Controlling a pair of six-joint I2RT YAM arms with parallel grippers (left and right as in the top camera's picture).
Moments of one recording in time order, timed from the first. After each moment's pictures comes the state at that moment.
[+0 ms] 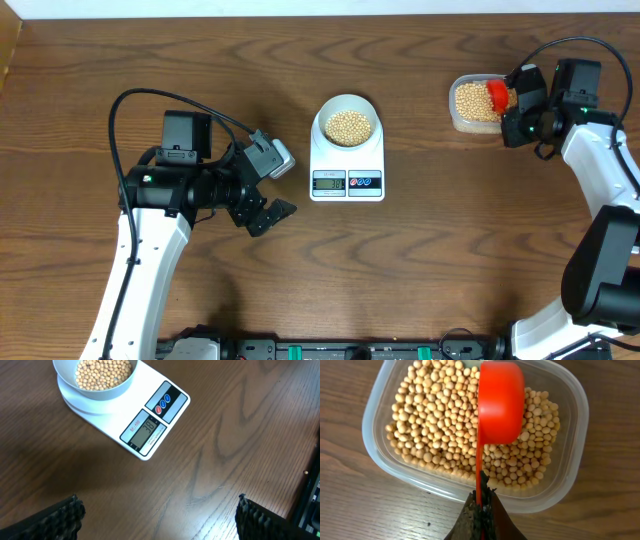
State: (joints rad) left arm -0.09 1.27 1.10 -1.01 0.60 0.78; right arm -0.17 1.79 1.25 -0.49 -0.22 -0.37
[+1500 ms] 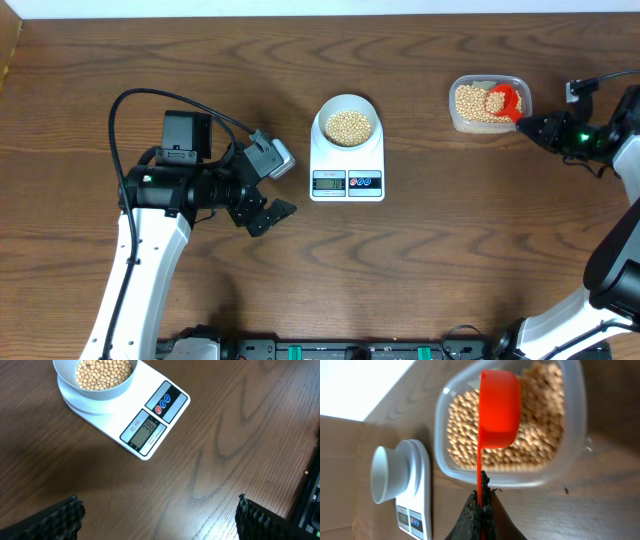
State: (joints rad) left arm -0.09 1.27 1.10 -1.01 0.60 0.78; right arm -0.45 1.88 1.25 -0.51 -0.89 0.00
